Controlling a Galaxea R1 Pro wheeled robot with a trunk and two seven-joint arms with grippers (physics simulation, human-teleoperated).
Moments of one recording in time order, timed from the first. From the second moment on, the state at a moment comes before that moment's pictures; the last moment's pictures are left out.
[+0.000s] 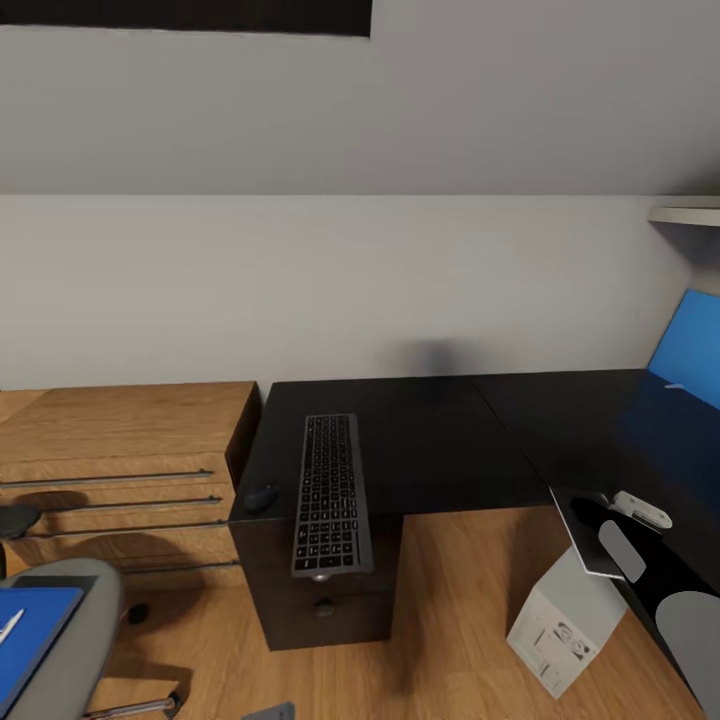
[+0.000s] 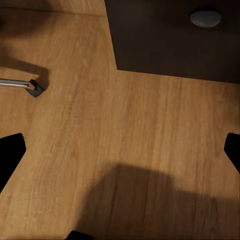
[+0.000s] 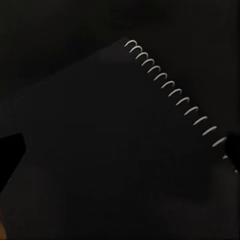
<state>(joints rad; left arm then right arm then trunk) -0.12 -0.04 -0.58 -0.68 0.54 -0.13 0.58 -0.76 -0.35 -0.04 -0.49 -0.58 0.19 -0.26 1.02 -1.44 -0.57</state>
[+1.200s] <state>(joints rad) -0.12 -0.04 -0.58 -0.67 0.54 -0.13 0.58 -0.76 -0.35 -0.04 -0.50 -0.58 0.18 -0.26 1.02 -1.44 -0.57</state>
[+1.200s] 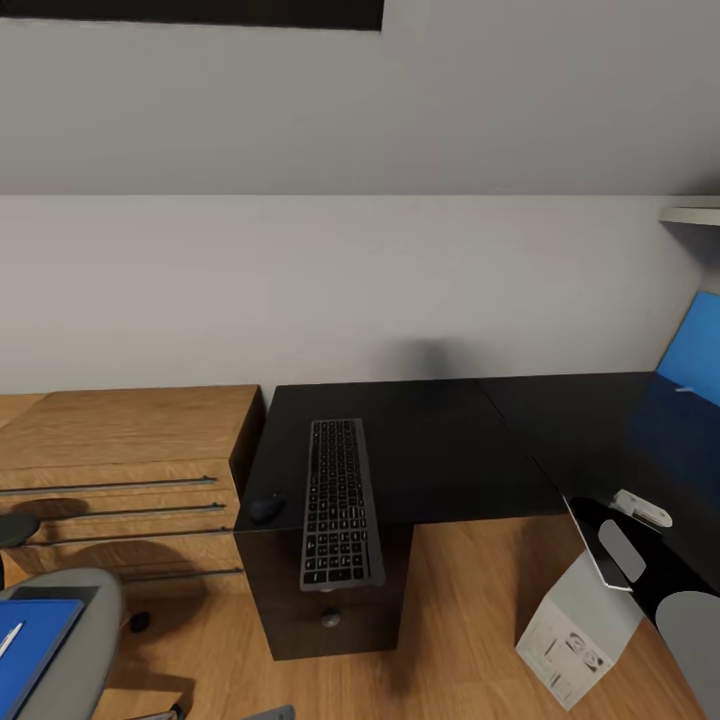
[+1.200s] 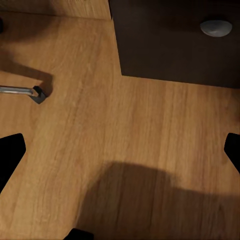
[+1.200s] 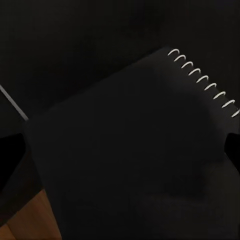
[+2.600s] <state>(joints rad) -0.12 -0.05 -0.58 -0.67 0.55 -0.12 0.59 -0.76 -0.35 -0.04 -0.50 -0.58 0.17 -0.26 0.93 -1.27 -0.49</state>
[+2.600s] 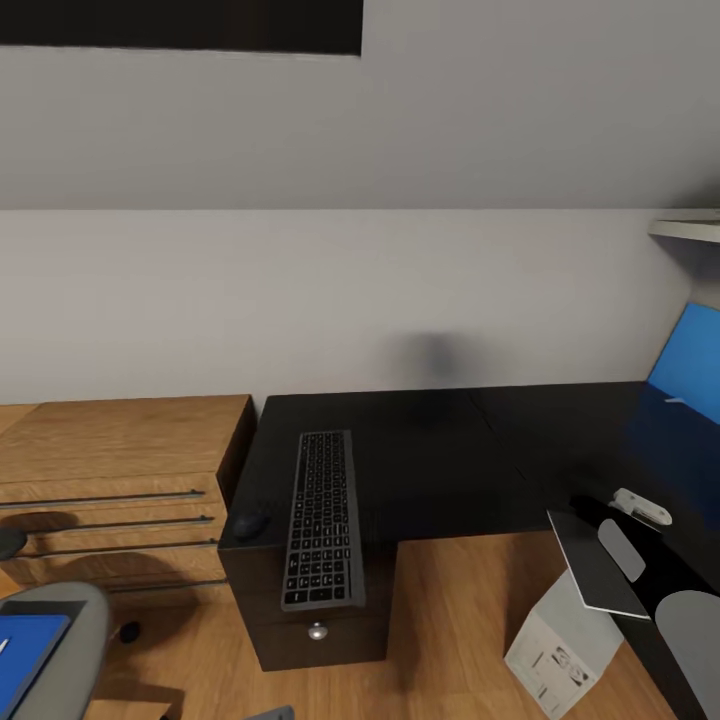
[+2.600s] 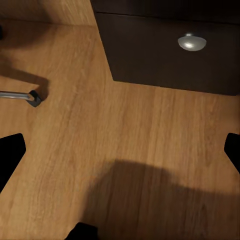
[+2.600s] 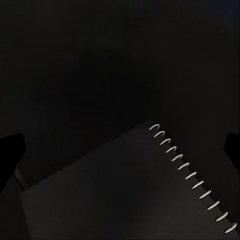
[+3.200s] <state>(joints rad) -0.12 -0.05 -0.58 -0.71 0.54 -0.13 0.59 -0.76 -0.37 -0.05 -0.47 -0.58 0.23 -0.27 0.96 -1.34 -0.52</state>
